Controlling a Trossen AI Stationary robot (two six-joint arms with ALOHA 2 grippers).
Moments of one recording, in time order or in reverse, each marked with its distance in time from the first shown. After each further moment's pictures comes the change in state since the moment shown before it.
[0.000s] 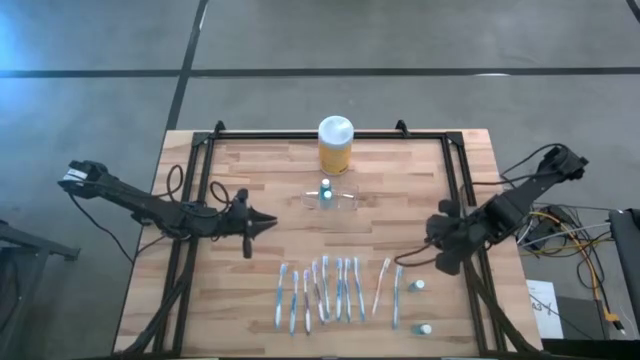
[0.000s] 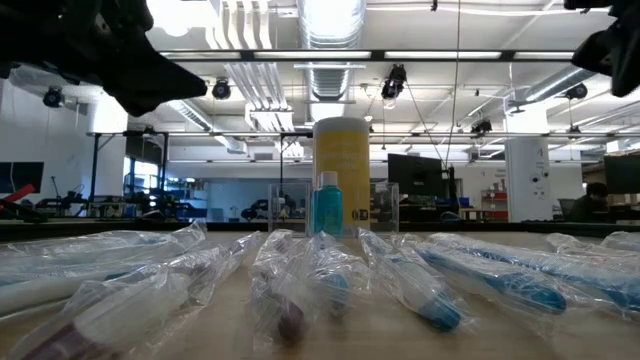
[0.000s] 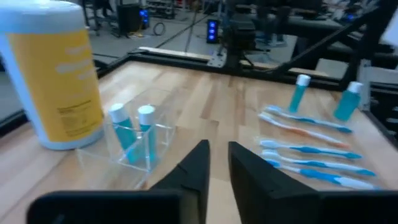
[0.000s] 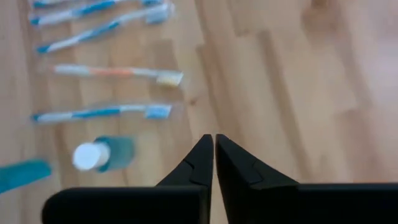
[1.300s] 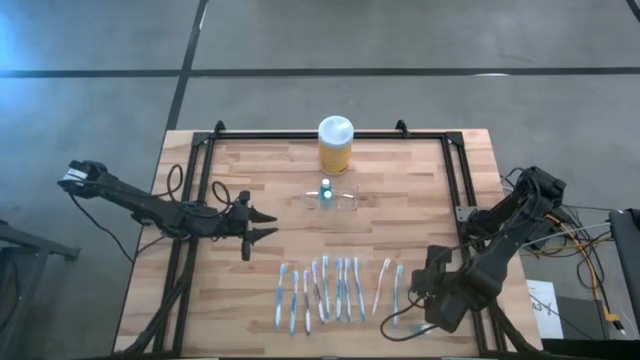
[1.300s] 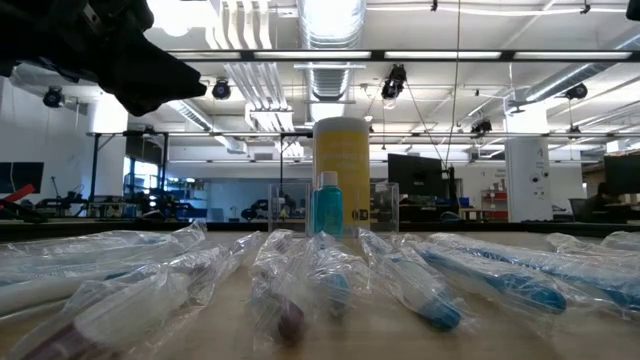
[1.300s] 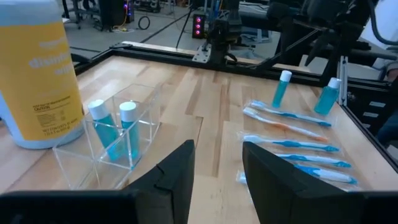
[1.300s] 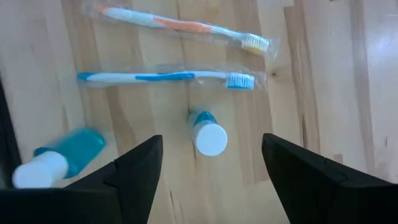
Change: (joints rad) left arm -0.002 -0.003 0.010 -0.023 0.072 -0.019; right arm 0.261 0.567 0.325 -0.054 -0.014 0.209
